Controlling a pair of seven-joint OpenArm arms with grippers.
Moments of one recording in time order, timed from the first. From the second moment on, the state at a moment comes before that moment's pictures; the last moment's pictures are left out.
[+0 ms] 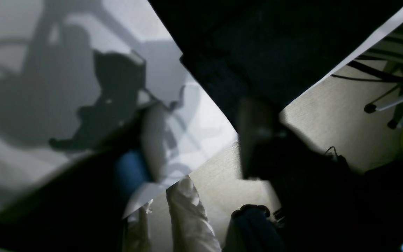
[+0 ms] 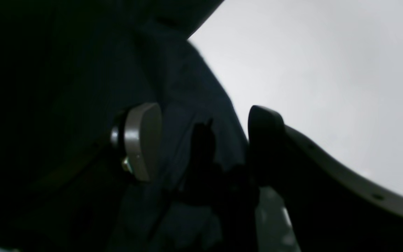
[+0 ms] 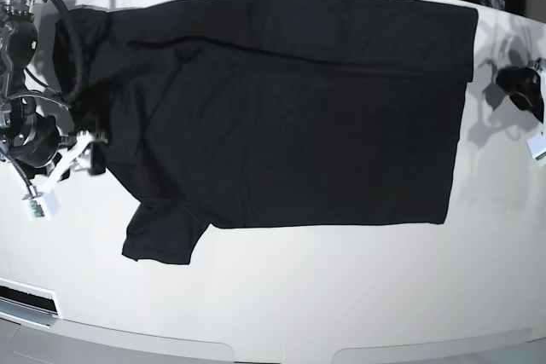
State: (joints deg) left arm 4.4 -62.6 7.0 77.7 -68.9 -43.9 65.7; right arm -3.9 20.0 16.0 103.2 28.1 23.6 -67.4
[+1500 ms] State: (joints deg) left arm 4.4 -62.6 7.1 77.7 -69.2 -43.9 64.0; right arm -19.9 20.0 28.5 103.9 51.3 35.3 -73.2
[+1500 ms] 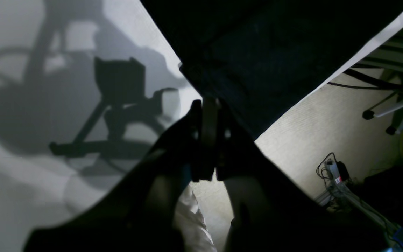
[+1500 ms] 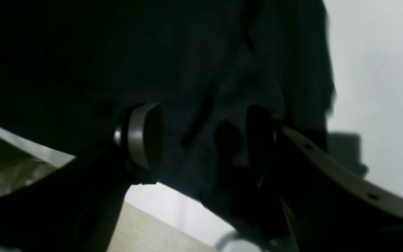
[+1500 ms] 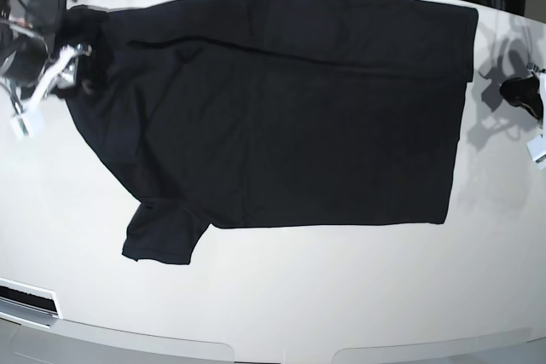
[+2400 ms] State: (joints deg) left arm 4.4 -57.8 7.1 77.7 -68.9 -43.9 63.9; right arm -34.1 12.3 28.6 110.7 24.9 21.3 -61.1
